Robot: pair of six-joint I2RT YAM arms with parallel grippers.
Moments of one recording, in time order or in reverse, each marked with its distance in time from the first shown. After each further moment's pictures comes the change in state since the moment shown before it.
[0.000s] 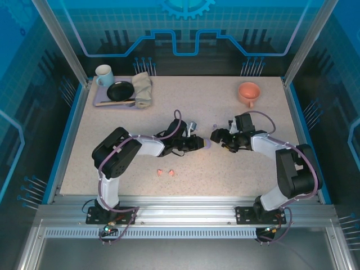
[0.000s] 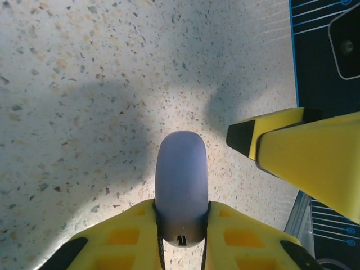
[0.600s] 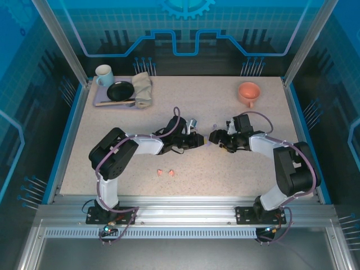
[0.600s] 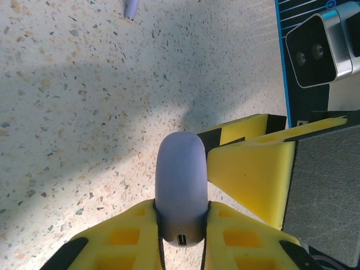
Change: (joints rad) left arm 0.010 -0.032 0.026 -0.046 0.014 0.009; right arm 0.018 0.028 -0.006 0.034 -0.008 -0.011
